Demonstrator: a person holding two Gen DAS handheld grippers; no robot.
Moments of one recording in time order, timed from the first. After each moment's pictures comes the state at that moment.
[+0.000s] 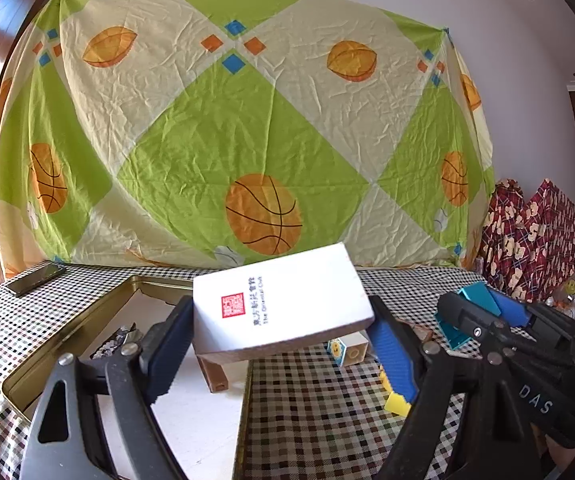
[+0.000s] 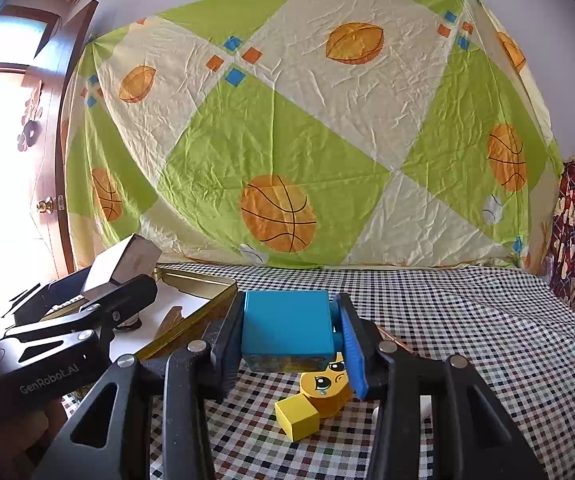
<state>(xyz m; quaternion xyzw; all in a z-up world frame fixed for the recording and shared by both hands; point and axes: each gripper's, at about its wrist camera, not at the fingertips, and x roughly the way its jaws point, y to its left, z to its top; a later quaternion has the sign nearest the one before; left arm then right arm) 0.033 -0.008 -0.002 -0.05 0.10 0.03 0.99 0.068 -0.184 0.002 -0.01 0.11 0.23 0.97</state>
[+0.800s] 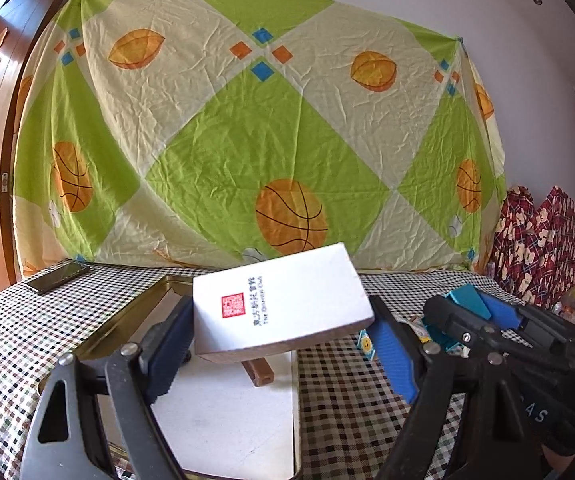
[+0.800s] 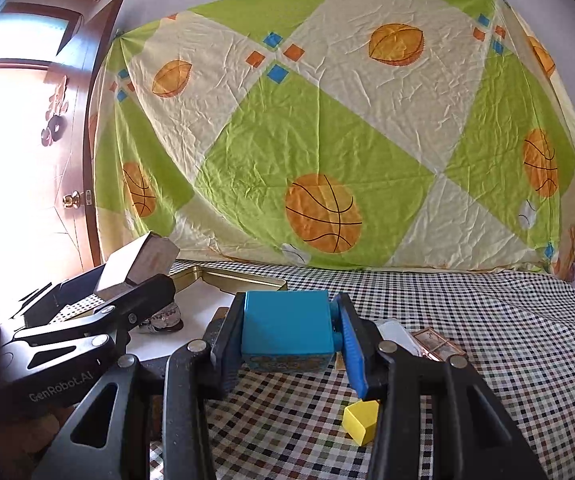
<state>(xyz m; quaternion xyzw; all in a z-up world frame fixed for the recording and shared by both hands) 0.013 0.024 -0.004 -0.06 0.09 0.06 0.99 0.056 -0.143 0.002 -0.02 0.11 0.27 0.96</state>
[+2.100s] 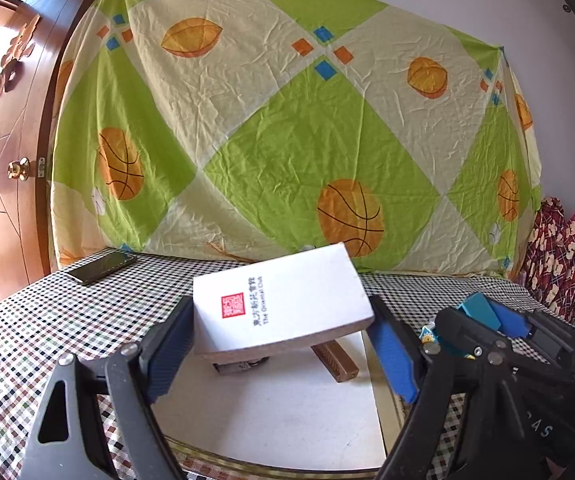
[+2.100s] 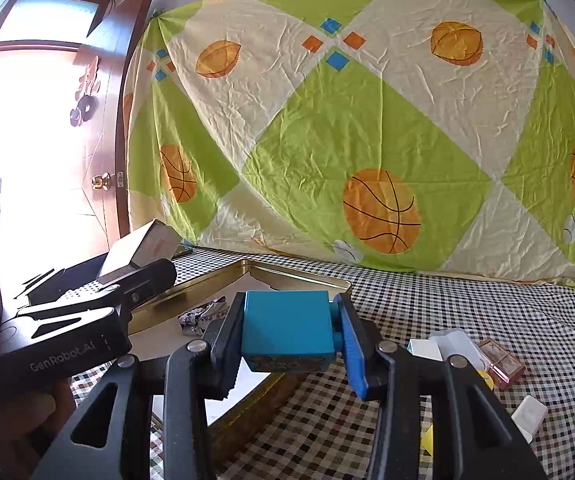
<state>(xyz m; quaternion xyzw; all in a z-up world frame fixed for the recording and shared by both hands) 0.000 0.091 -0.007 -0.08 0.10 0.11 0.99 0.050 -0.078 0.000 -0.05 0.12 0.33 0.94</state>
